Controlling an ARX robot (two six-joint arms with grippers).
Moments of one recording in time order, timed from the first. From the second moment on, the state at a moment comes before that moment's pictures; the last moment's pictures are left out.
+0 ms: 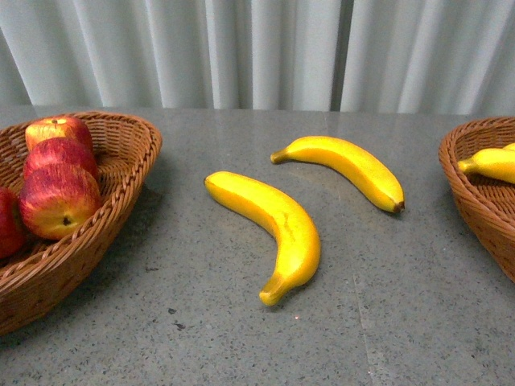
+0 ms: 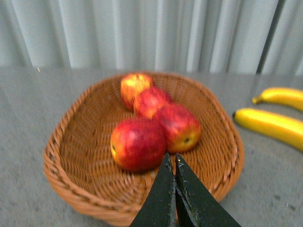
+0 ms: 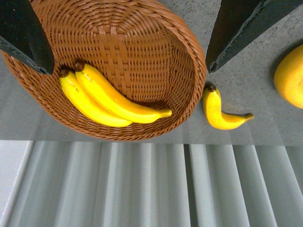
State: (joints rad) left arm 0.00 0.03 0.01 -0.01 0.00 0.00; right arm 0.00 0.00 0.01 0.00 0.00 0.00
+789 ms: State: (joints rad) left arm 0.00 0.01 0.01 0.00 0.00 0.00; right arm 0.00 0.00 0.01 0.00 0.00 0.00
